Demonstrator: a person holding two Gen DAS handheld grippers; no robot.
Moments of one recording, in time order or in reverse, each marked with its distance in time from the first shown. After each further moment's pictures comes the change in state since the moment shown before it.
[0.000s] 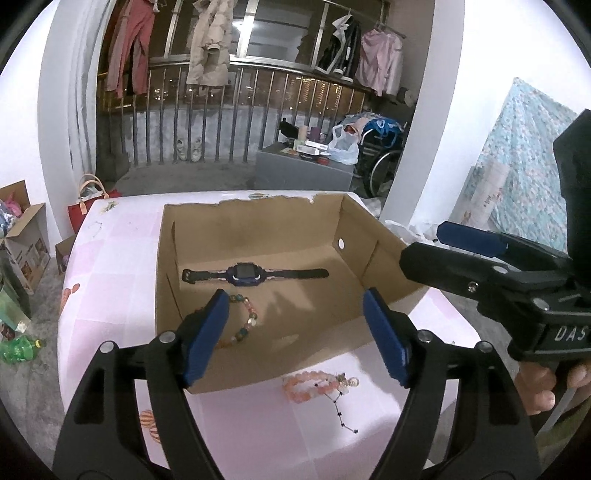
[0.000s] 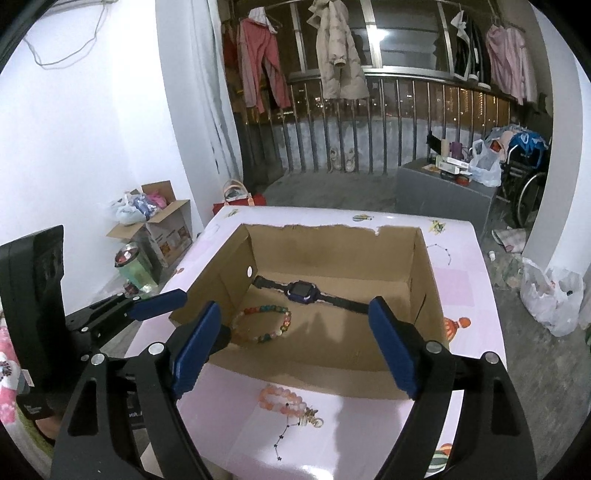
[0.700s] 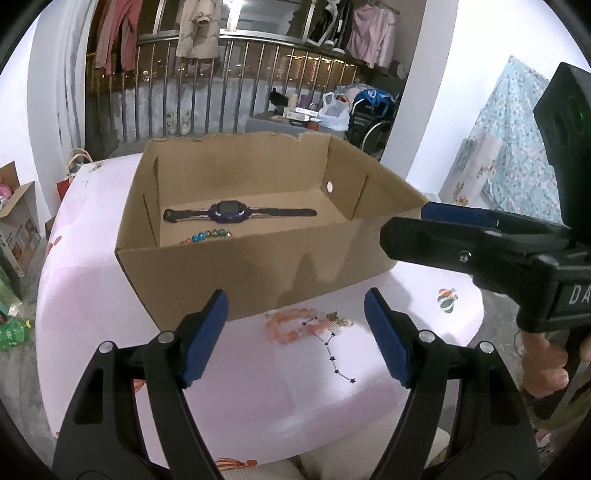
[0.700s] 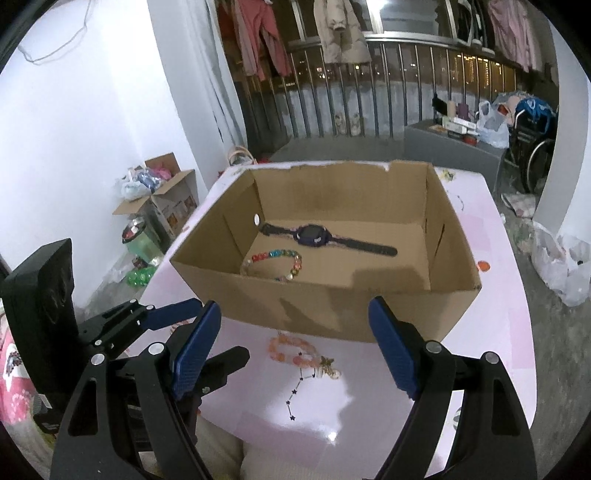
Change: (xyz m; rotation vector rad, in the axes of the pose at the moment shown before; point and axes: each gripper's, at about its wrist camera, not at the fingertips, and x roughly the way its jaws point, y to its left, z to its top) left arm 0.016 -0.003 -0.060 0.010 0.103 -0.030; right arm 0.018 0.000 -0.047 0.041 0.136 0.031
